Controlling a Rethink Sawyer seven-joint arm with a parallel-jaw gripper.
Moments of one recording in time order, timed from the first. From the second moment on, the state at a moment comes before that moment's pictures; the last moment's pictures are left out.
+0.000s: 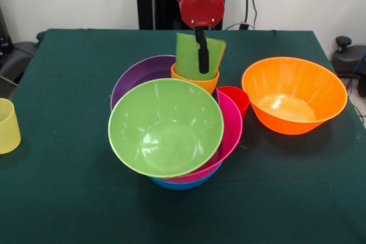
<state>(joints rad) 0.33 0.05 -1.15 0.84 -1.67 -1.16 2.78</state>
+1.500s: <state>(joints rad) 0.52 -0.08 -1.26 1.05 -1.67 -1.32 2.78</state>
